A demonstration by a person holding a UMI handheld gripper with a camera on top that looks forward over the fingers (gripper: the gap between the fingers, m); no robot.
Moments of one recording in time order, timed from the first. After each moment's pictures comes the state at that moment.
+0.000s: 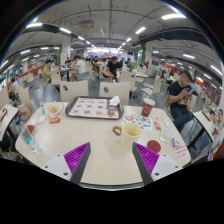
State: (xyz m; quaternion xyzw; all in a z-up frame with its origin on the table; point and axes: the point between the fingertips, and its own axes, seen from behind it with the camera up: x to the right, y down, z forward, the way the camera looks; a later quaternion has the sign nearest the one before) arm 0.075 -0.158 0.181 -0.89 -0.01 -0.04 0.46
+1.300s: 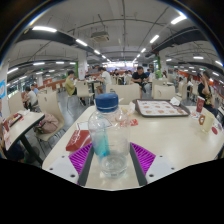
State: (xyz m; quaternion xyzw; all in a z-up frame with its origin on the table) arm -0.347 -0.116 0.069 -0.84 -0.04 0.07 0.53
